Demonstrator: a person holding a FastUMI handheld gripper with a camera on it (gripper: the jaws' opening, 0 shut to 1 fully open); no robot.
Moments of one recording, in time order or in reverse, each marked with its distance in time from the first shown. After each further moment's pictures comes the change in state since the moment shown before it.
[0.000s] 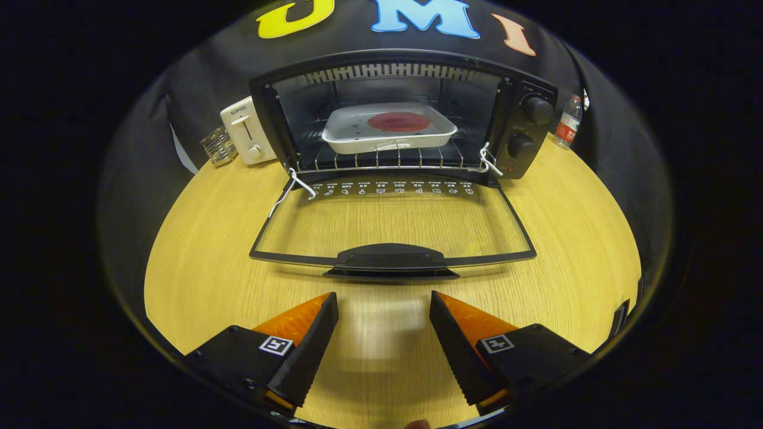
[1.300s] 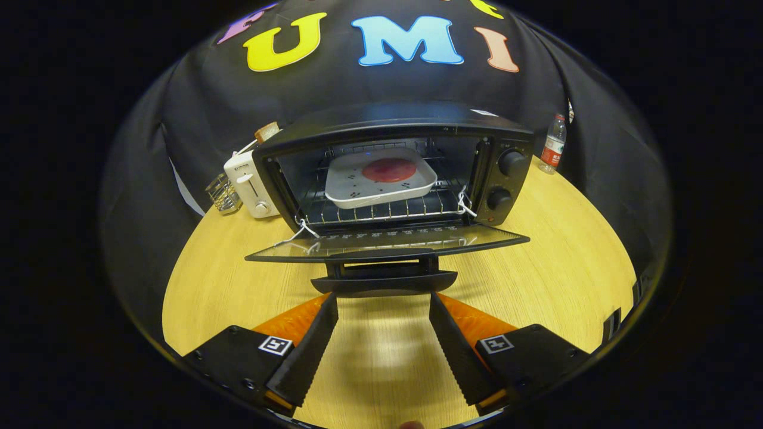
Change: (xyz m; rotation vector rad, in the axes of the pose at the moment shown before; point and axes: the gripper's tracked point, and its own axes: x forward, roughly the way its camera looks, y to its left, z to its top) arm -0.043 0.000 0.048 0.061 -0.201 0.003
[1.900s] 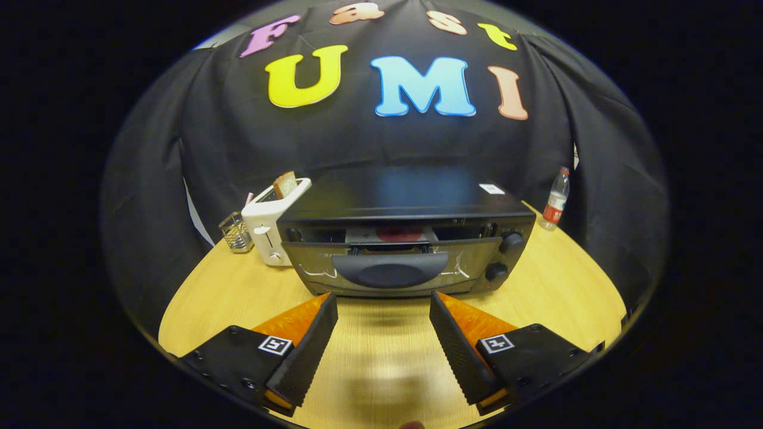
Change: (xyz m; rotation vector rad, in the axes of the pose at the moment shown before) arm -0.050 0.012 0.064 -0.128 -0.302 0.019
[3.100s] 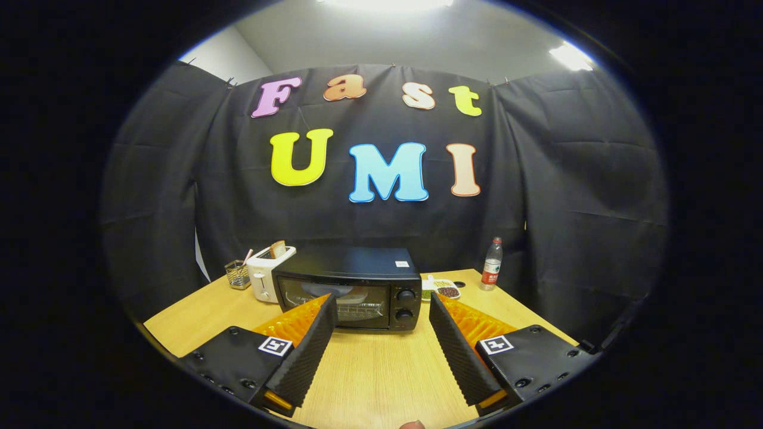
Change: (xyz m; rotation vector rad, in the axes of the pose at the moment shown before) arm -0.158 -0.125 0.028 0.013 -0.339 -0.085
